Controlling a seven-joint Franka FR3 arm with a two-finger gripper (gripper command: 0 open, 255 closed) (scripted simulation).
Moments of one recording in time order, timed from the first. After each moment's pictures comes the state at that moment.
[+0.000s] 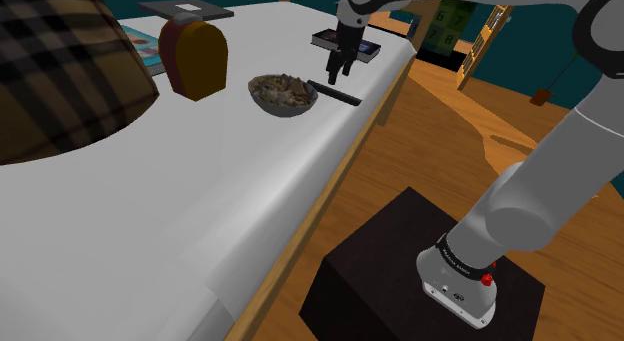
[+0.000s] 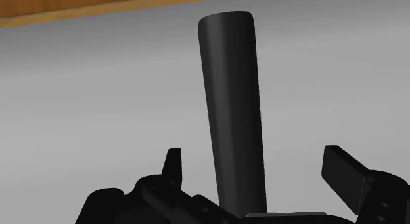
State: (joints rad) arm 0.08 -0.01 -0.09 -1.89 -0.07 1.90 -0.25
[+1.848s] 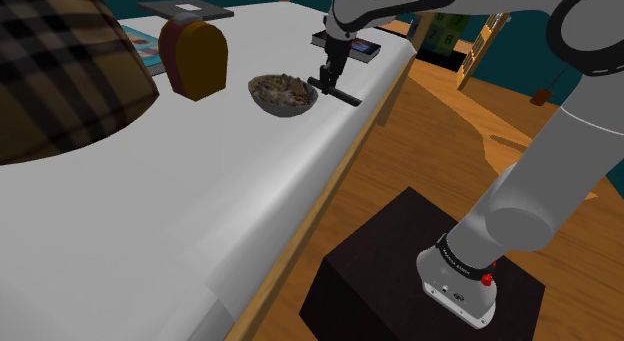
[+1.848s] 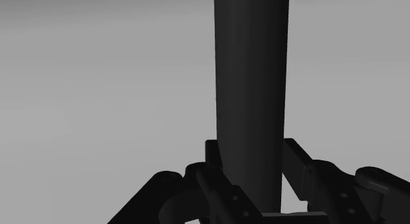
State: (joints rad) arm 0.08 0.08 -0.09 -1.88 -0.07 2.00 -0.27
